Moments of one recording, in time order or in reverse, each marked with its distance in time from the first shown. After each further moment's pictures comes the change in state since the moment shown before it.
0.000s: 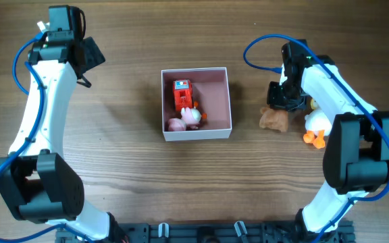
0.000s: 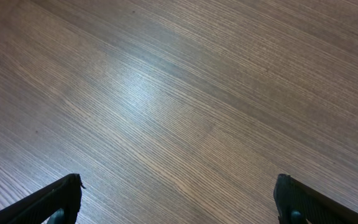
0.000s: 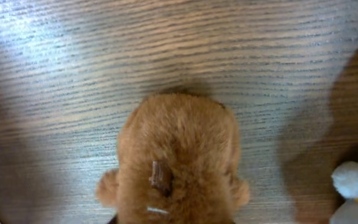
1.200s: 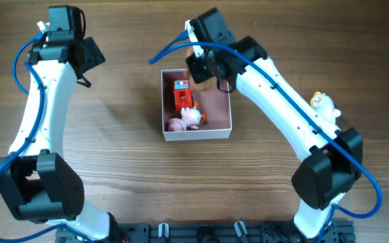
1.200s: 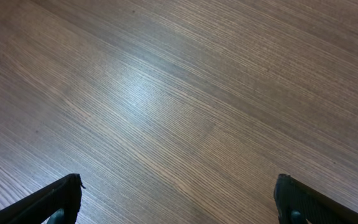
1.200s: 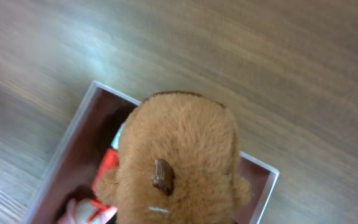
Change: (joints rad) left arm 0.000 0.000 0.000 0.000 0.000 0.000; right arm 0.505 0.002 0.435 0.070 0.063 -0.180
